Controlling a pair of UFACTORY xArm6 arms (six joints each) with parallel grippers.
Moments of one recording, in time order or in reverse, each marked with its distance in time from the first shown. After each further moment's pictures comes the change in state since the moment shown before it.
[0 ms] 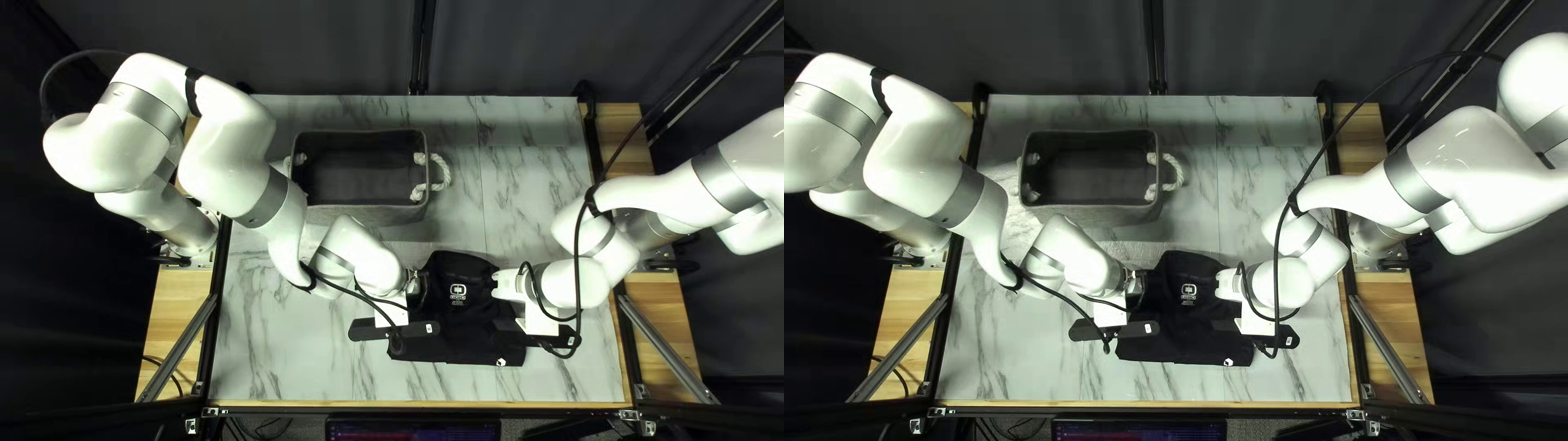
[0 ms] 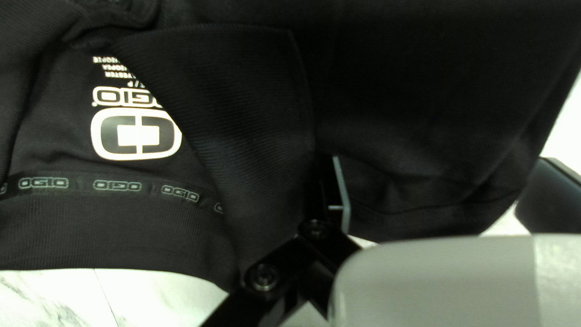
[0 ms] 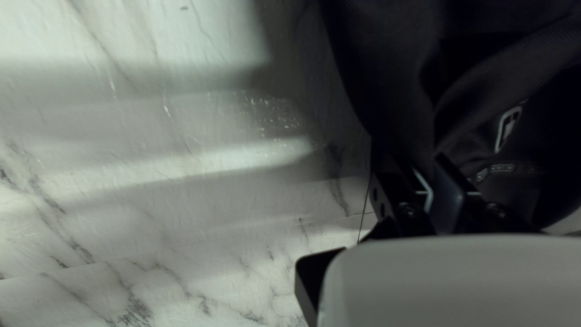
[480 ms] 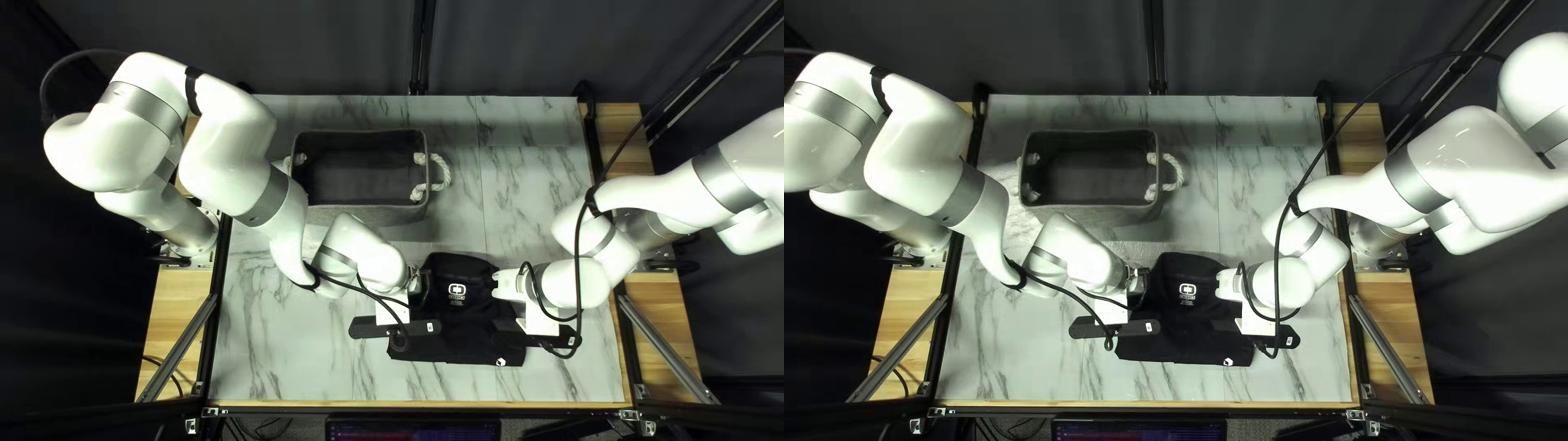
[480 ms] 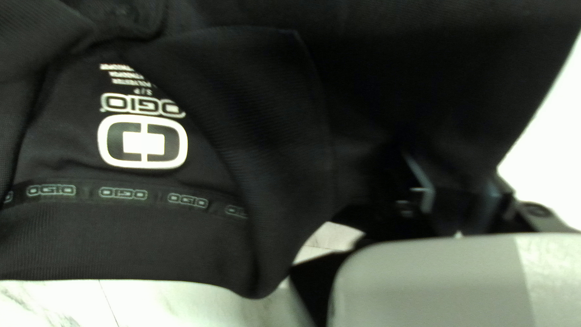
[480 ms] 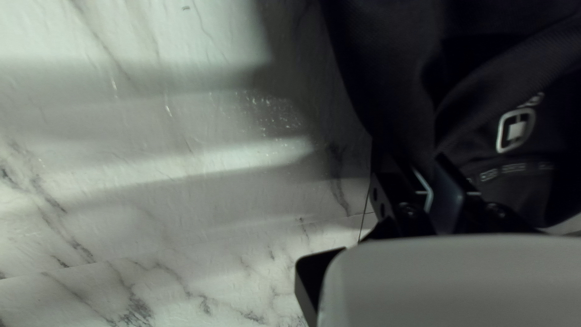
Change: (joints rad) left arm 0.000 -0.015 -0.014 -0.048 0.032 0.068; right arm 0.002 -0.009 0.005 -0.001 0.003 0.002
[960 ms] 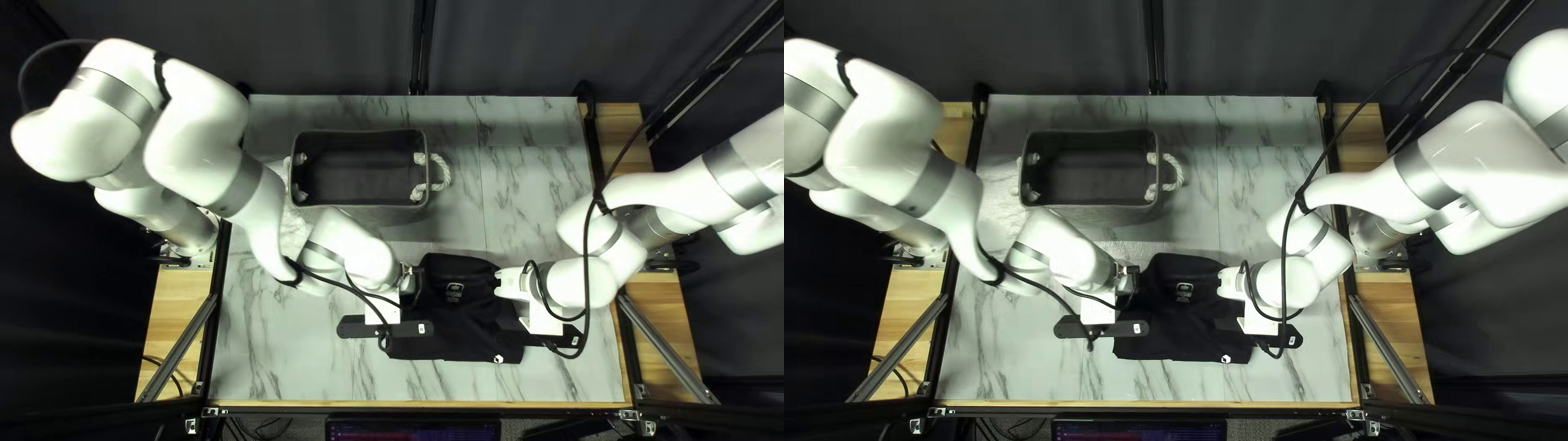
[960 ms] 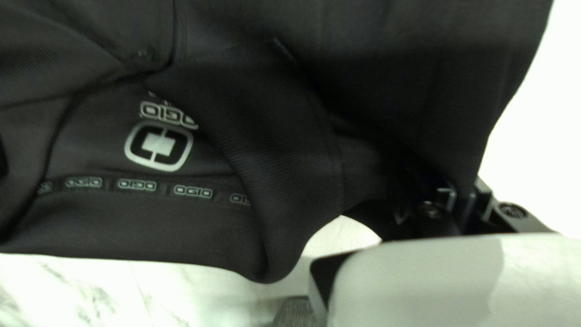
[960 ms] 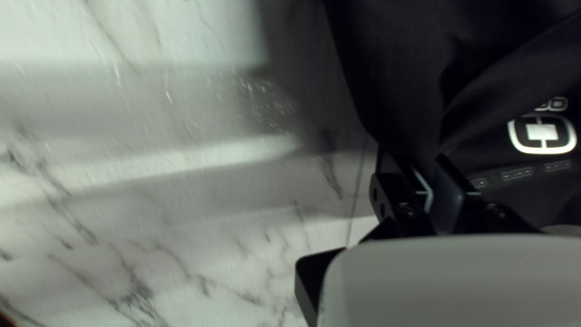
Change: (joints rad) left arm -0.031 -0.194 0.075 -0.046 0.088 0.066; right arm 0.009 -0.099 -0.047 0.019 0.139 -0.042
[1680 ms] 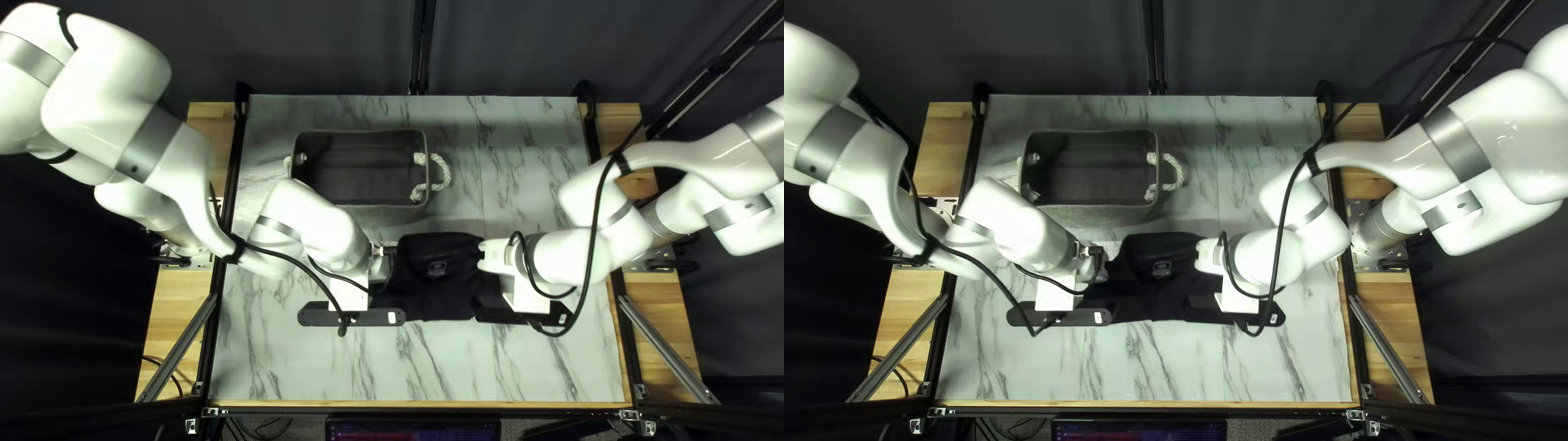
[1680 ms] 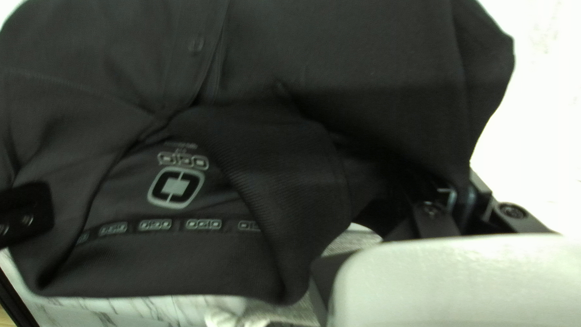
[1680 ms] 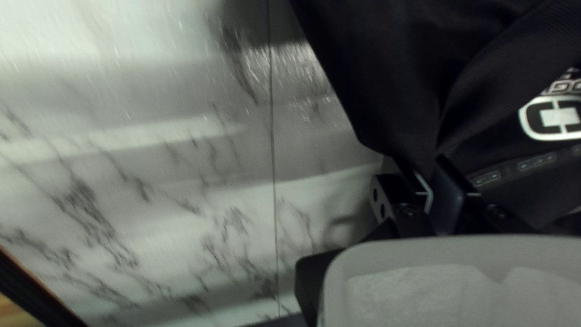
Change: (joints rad) left arm 0.006 -0.289 0.112 -0.041 0.166 0.054; right arm -0.116 -0.063 -0.221 0.052 0.272 -0.256
